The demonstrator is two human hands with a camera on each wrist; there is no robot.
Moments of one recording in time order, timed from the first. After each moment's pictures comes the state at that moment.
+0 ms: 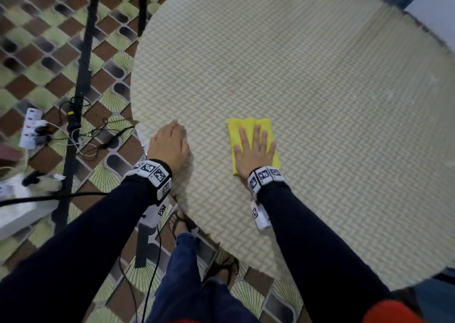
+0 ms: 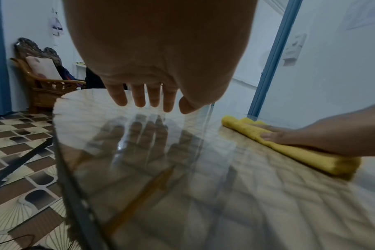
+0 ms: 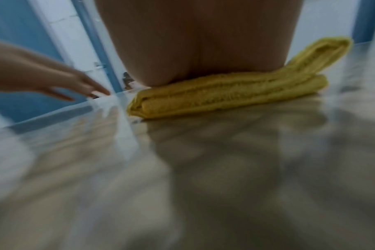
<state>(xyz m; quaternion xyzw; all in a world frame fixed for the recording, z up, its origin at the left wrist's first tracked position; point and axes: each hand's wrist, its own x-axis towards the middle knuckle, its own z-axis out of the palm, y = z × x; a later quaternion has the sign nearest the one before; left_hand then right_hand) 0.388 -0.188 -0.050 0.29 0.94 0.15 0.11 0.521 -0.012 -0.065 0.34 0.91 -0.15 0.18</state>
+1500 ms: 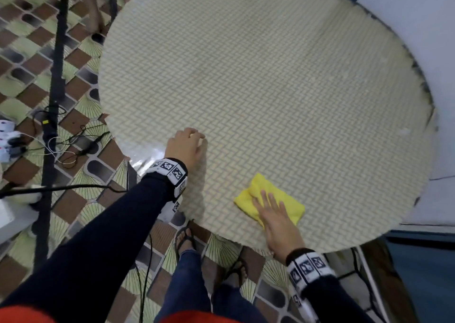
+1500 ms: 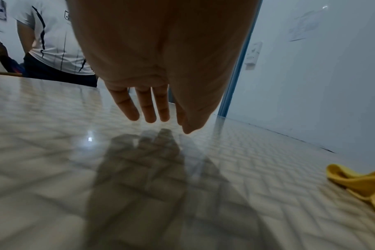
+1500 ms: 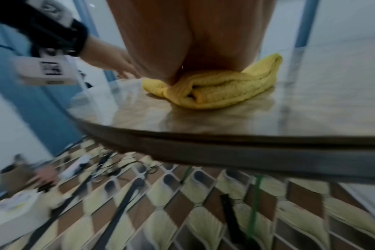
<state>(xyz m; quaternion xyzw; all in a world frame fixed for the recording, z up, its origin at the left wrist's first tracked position) 0.481 -0.126 -0.039 0.39 0.90 0.14 0.15 0.787 -0.035 -0.049 0.23 0.94 -0.21 0.16</state>
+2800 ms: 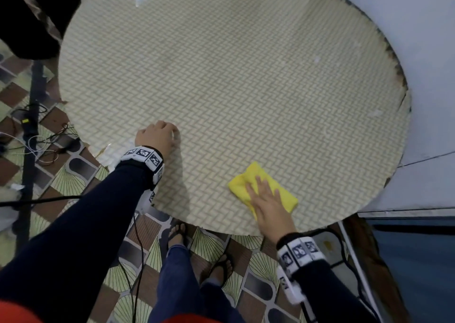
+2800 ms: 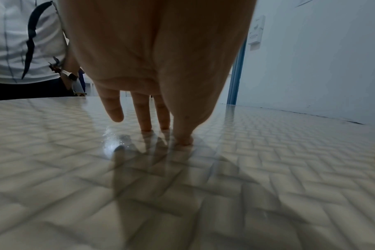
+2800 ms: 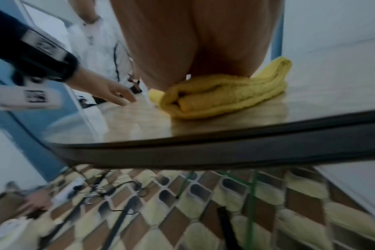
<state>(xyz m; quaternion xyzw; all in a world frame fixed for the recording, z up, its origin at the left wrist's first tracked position) 0.513 -0.101 -0.042 0.35 0.92 0.00 0.15 0.841 0.011 -0.052 0.26 0.92 -0.26 0.10</state>
